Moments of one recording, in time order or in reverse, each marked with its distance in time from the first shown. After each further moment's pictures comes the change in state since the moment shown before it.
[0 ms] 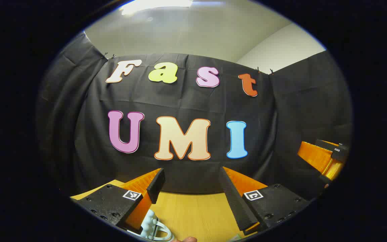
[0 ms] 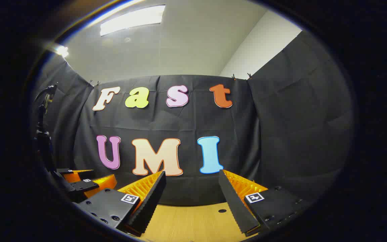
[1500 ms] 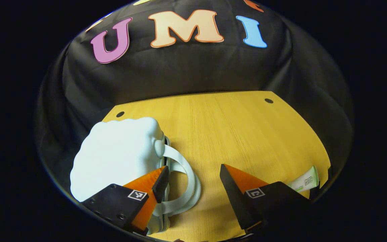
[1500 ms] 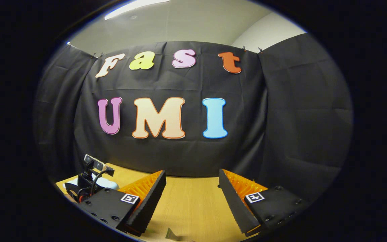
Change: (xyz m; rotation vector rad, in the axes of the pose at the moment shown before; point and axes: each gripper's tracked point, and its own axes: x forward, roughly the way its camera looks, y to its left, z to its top) left arm -0.039 0.065 -0.322 0.104 0.896 0.050; right arm -0.009 -0.004 -0.113 -0.087 0.307 0.026
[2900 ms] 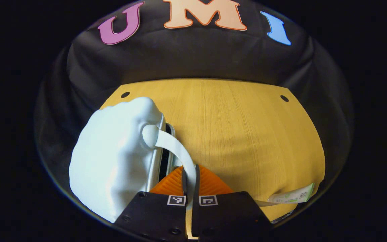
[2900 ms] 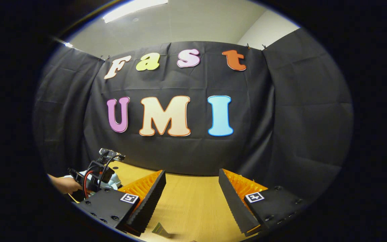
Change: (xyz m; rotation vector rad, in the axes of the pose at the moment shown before) left arm 0.013 -0.001 0.010 -0.110 0.119 0.059; right arm 0.000 -0.016 -0.020 0.030 -0.025 0.161
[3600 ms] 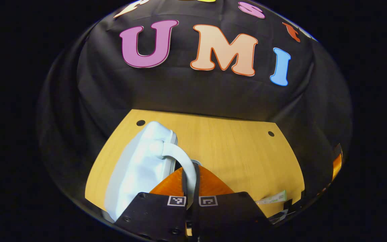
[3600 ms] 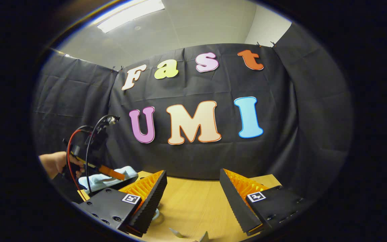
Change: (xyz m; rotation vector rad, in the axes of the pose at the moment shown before) left arm -0.097 0.081 0.096 -0.089 -0.206 -0.107; right arm 0.009 0.118 0.003 0.086 -0.038 0.129
